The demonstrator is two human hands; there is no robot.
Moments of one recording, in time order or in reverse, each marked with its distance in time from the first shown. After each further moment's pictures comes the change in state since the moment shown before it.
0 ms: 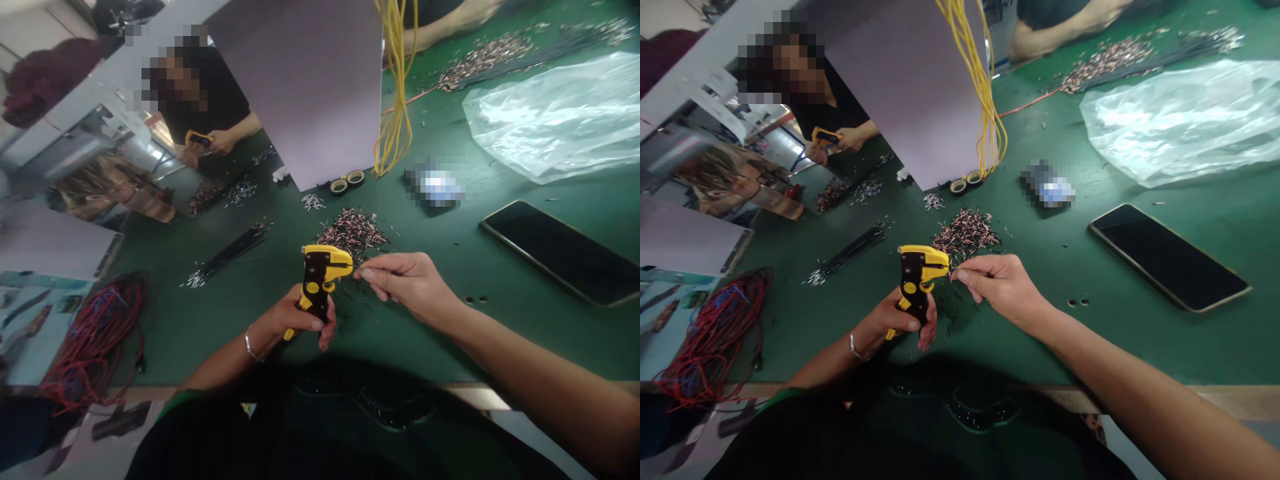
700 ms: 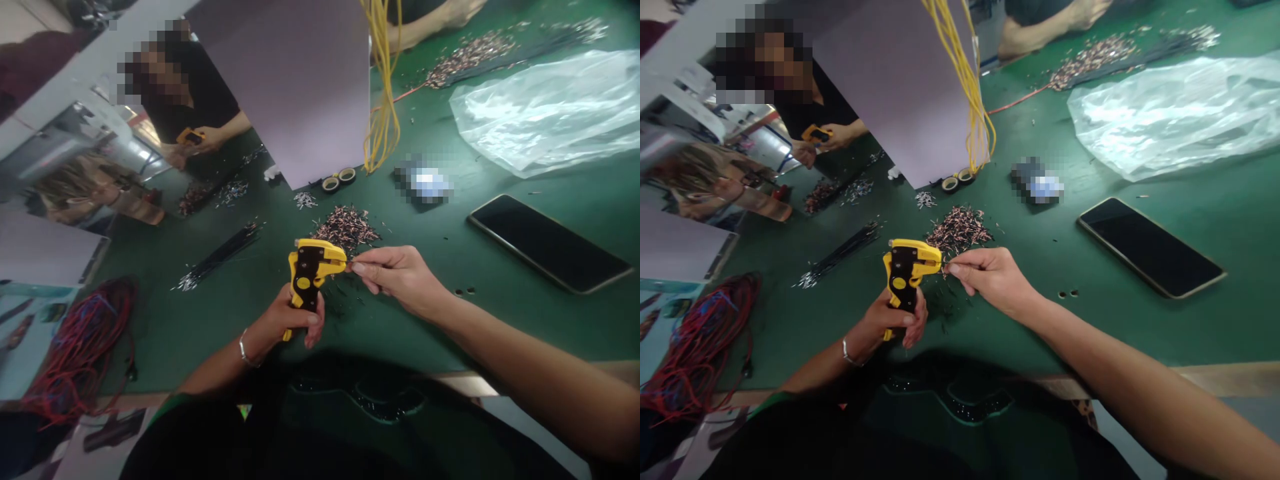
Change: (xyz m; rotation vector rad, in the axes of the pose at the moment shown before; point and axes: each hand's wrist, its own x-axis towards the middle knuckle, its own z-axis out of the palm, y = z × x) left_hand -0.003 -0.006 0.005 0.058 0.134 0.086; right_hand 0.003 0.006 0.000 0.018 0.006 0.026
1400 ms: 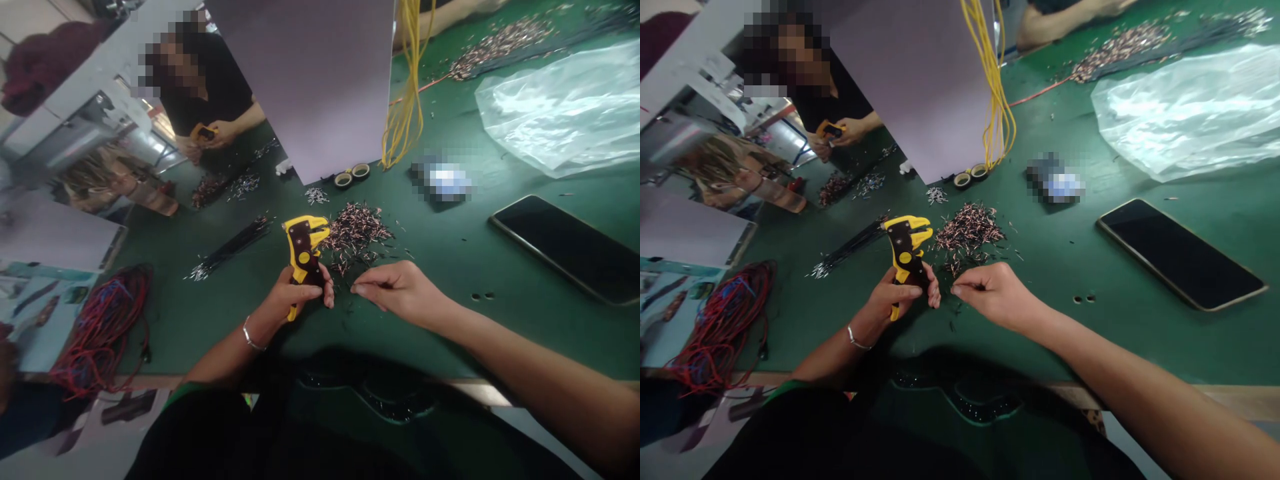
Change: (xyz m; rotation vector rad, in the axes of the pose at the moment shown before) left_hand 0.010 0.016 -0.002 0.040 0.187 0.180; right_hand -0.006 0.004 0.006 -0.301 -0.207 -0.057
